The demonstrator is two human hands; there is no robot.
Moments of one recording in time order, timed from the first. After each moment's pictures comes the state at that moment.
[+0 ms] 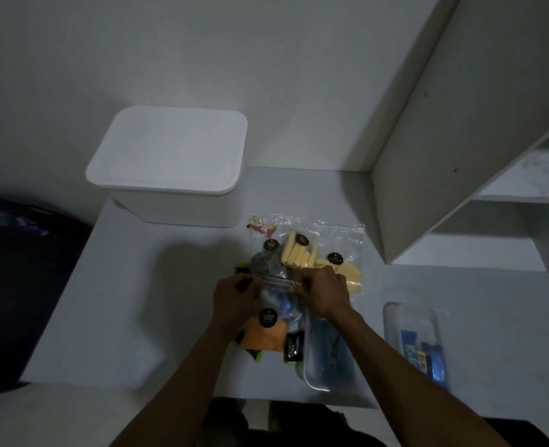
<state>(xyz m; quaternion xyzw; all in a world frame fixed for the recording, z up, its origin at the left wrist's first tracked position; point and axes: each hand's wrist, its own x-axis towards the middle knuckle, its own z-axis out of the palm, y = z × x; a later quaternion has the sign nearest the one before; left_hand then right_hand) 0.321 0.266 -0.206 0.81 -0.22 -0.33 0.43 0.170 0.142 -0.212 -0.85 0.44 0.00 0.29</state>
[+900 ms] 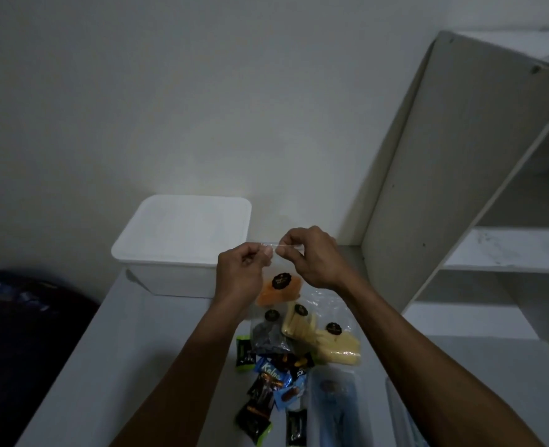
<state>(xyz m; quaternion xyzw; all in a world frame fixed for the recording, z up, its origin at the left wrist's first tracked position) 0.351 0.182 -0.043 0.70 -0.27 -0.26 0.61 0.234 0.071 -0.022 -0.89 0.31 -0.19 0.29</state>
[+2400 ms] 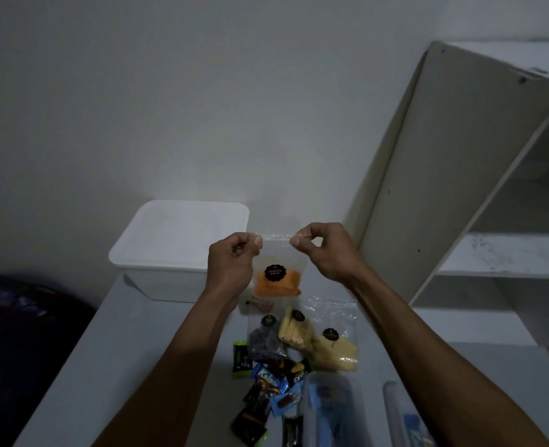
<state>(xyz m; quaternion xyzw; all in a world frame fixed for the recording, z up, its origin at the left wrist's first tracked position) 0.363 0.172 -0.025 0.68 -0.29 -0.23 0.63 0.216 0.057 -0.003 -0.79 0.36 -0.26 0.42</state>
